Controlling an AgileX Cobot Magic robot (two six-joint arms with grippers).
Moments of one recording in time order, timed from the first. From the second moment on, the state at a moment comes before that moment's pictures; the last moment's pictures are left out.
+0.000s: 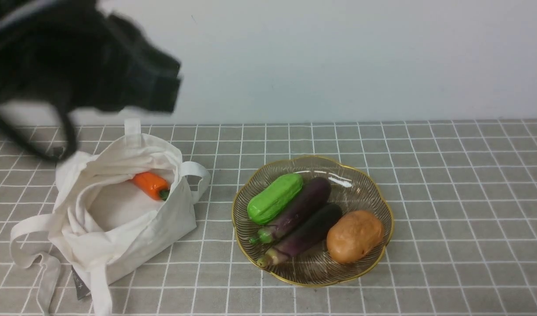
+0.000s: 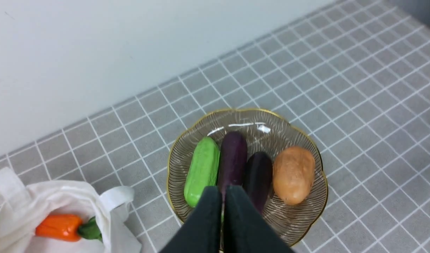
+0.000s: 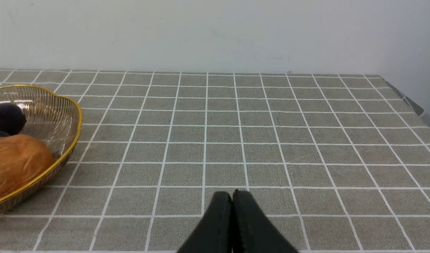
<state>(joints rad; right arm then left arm) -0.05 -0.02 0.02 -0.03 0.39 0.01 -0.61 1.01 -1.21 0.01 0.81 -0.08</state>
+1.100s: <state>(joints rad) -0.05 -0.02 0.02 -0.03 0.39 0.01 -0.09 -0.01 -0.04 -0.09 0.34 0.10</state>
